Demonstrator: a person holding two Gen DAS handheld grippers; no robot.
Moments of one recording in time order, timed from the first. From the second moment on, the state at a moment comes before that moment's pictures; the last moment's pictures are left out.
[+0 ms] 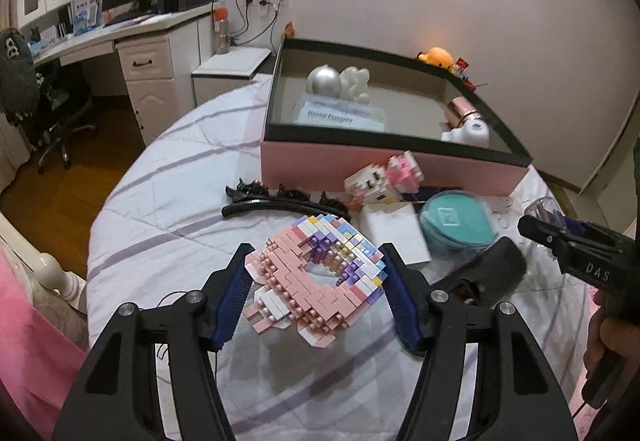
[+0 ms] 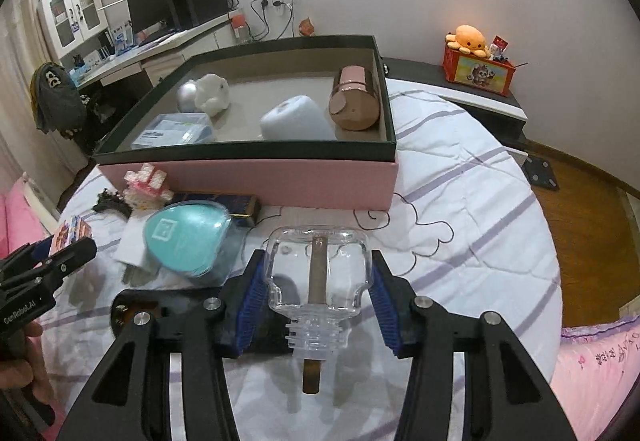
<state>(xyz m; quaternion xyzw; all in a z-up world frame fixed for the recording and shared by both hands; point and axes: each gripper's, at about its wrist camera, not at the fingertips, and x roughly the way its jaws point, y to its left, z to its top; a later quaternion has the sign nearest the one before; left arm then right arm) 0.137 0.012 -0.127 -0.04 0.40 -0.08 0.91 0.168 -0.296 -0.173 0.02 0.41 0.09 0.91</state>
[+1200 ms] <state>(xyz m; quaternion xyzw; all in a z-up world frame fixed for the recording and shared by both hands) 0.241 -0.023 -0.009 -0.03 0.28 -0.11 0.95 0.237 -0.262 -0.050 0.02 0.29 0.15 0.95</state>
